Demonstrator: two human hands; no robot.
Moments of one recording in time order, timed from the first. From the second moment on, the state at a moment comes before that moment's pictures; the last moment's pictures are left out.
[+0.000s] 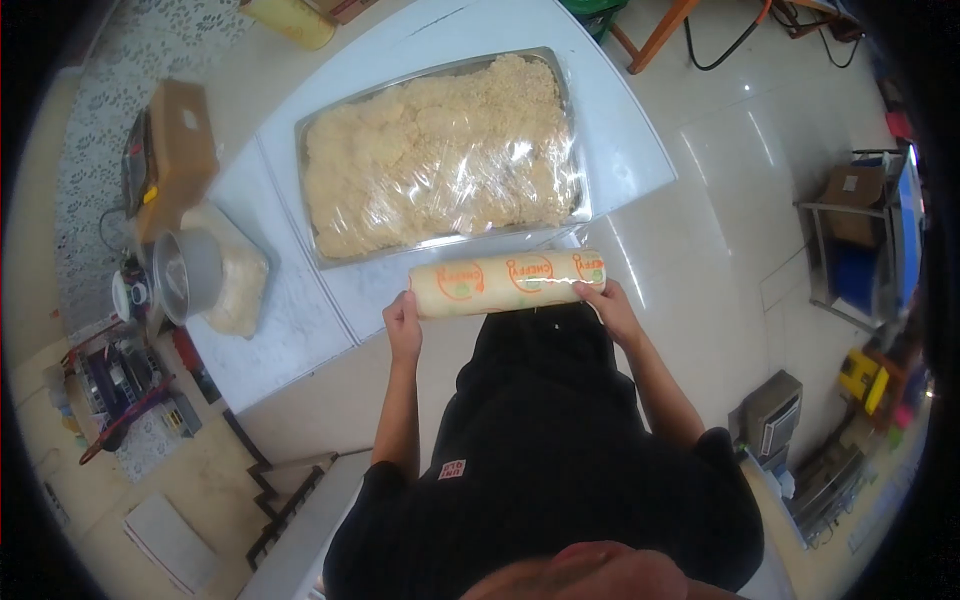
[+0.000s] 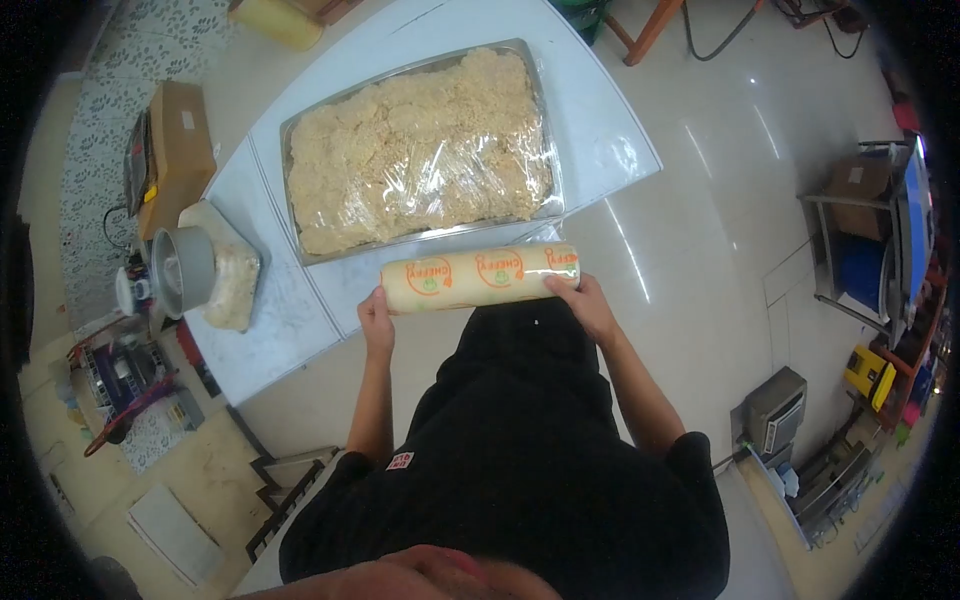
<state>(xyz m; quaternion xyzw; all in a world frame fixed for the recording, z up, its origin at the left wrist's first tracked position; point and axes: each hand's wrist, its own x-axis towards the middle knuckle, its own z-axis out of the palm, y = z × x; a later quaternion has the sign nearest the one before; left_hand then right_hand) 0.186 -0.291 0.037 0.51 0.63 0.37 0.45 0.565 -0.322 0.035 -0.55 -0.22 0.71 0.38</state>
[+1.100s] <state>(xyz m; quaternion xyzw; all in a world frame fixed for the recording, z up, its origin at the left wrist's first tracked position) 0.266 -0.200 0.006 0.32 0.68 0.53 0.39 0.488 -0.140 0.102 -0.60 -0.72 0.15 0.31</state>
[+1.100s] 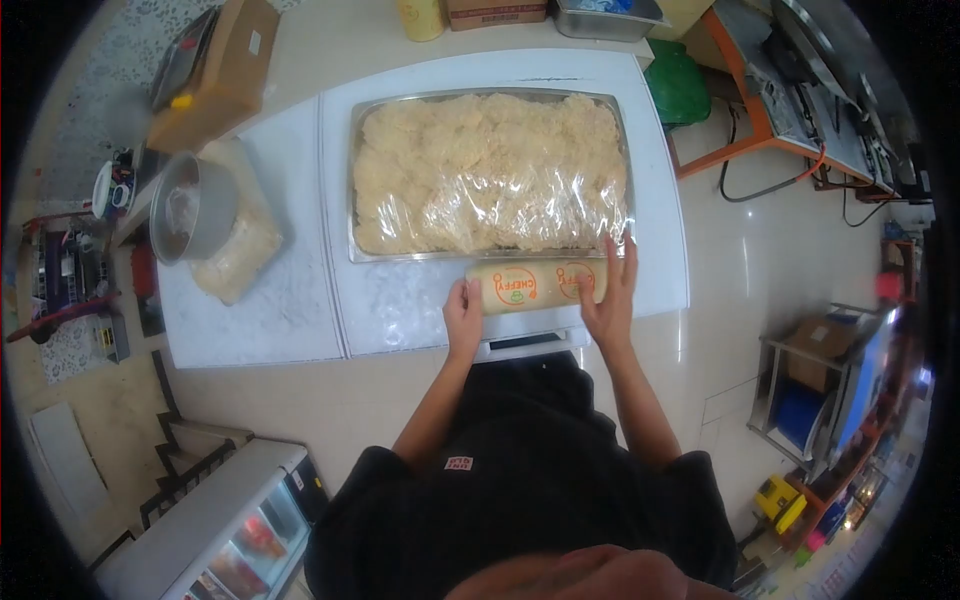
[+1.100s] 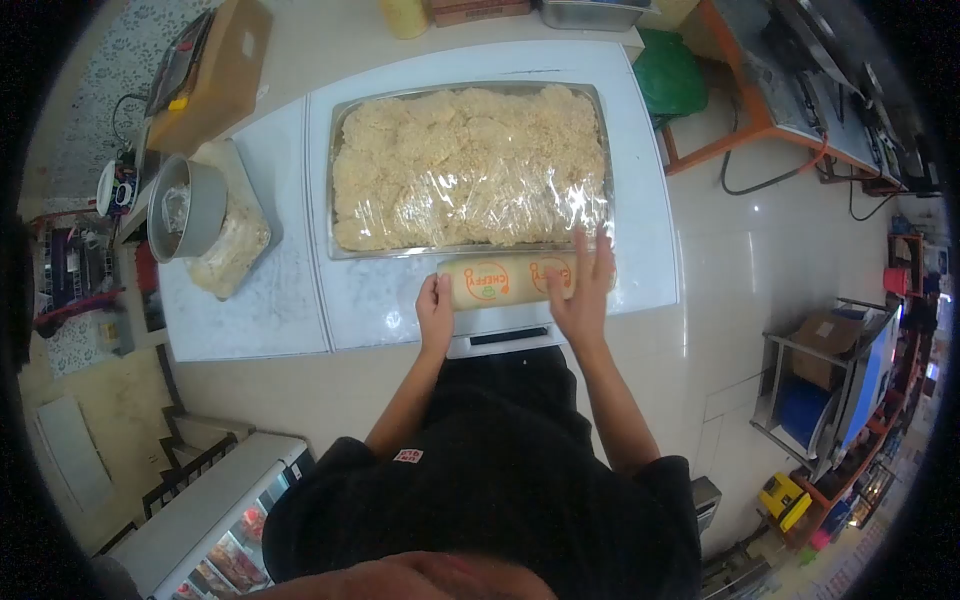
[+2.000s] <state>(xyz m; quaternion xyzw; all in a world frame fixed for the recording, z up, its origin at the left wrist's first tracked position) 0.229 -0.200 0.005 0.19 0.67 0.53 0.48 0.570 -0.062 0.041 -0.71 -0.52 0.32 0.36</state>
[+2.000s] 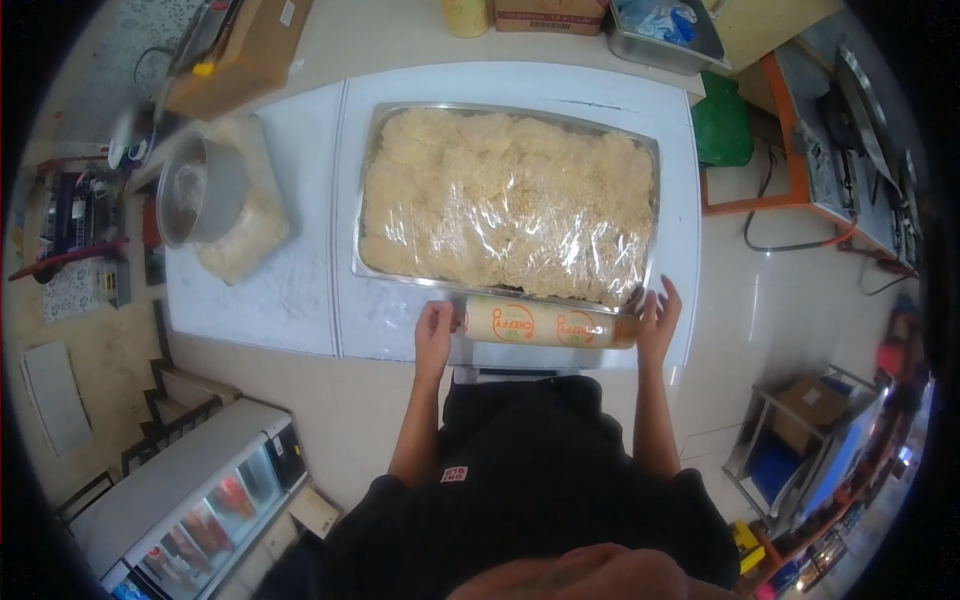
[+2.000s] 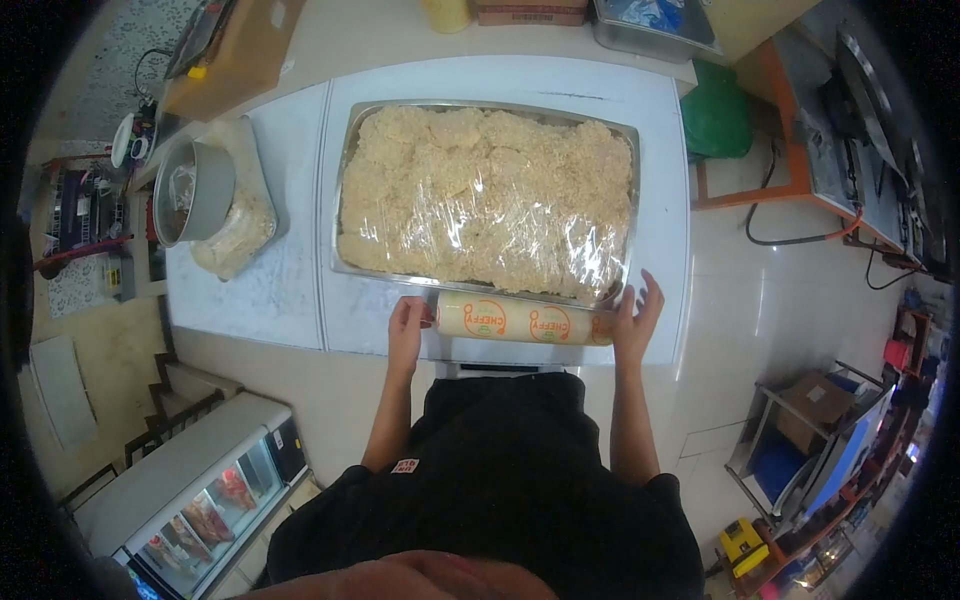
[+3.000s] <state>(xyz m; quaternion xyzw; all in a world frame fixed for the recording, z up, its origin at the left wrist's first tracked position) 0.042 -0.064 0.013 0.10 0.73 0.52 0.43 0.509 0.149 0.046 -0.68 -0.49 0.44 0.31</state>
